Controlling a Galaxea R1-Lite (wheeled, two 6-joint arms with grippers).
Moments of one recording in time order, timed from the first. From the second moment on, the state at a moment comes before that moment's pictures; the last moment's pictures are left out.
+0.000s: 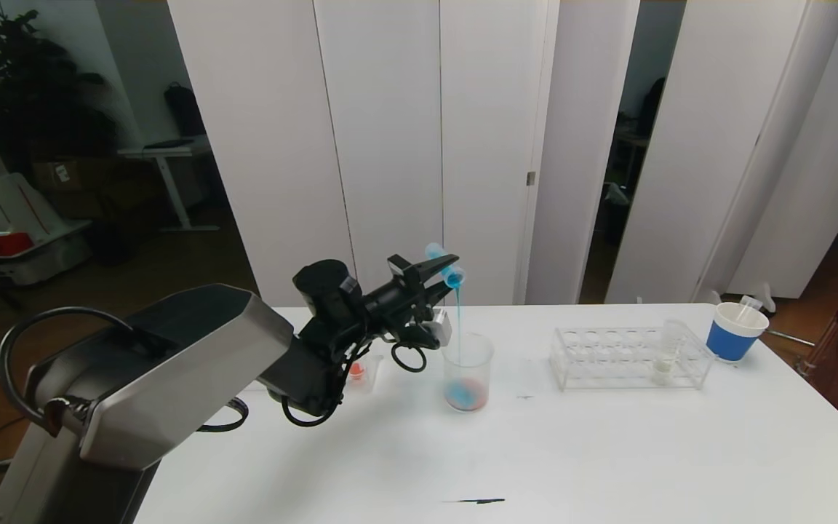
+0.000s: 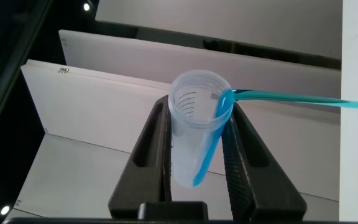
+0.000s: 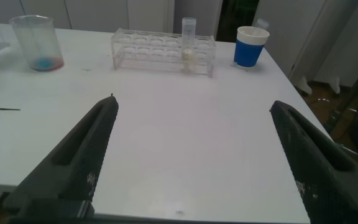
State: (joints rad) left arm -0.39 2.45 -1.32 -1.41 -0.55 1.35; right arm 0.00 0.00 0.00 0.00 0.02 -0.04
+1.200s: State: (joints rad) left arm -0.40 2.43 -1.31 -1.42 -0.55 1.41; right arm 0.00 0.00 0.00 0.00 0.02 -0.04
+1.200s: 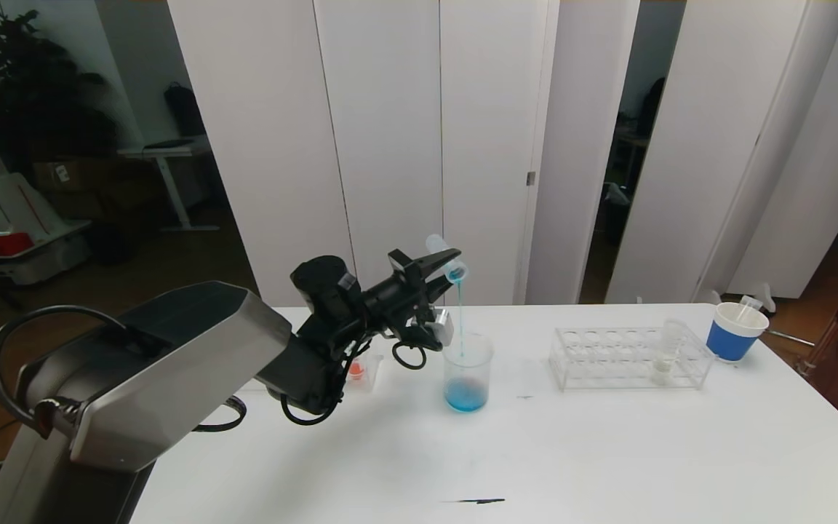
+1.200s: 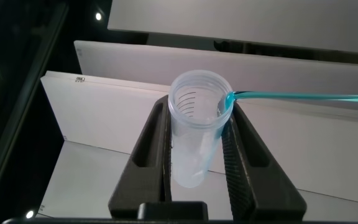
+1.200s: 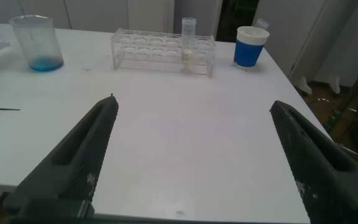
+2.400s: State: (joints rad) left arm -0.40 2.43 -1.31 -1.42 -0.55 1.41; right arm 0.00 0.00 0.00 0.00 0.02 -0.04
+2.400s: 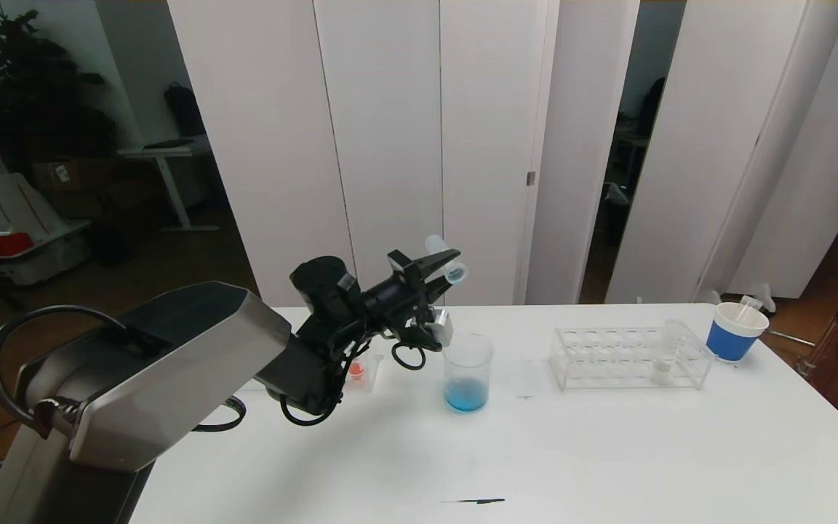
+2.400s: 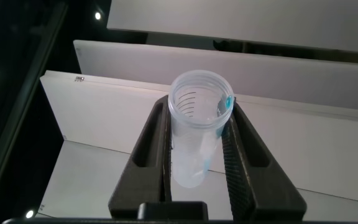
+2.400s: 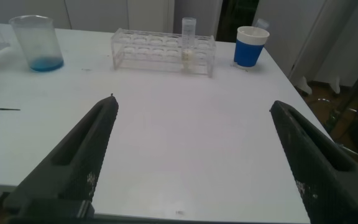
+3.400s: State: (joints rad) left arm -0.41 2.35 -1.31 -1.34 -0.11 1.27; right arm 0.00 0.00 0.00 0.00 0.02 -0.04
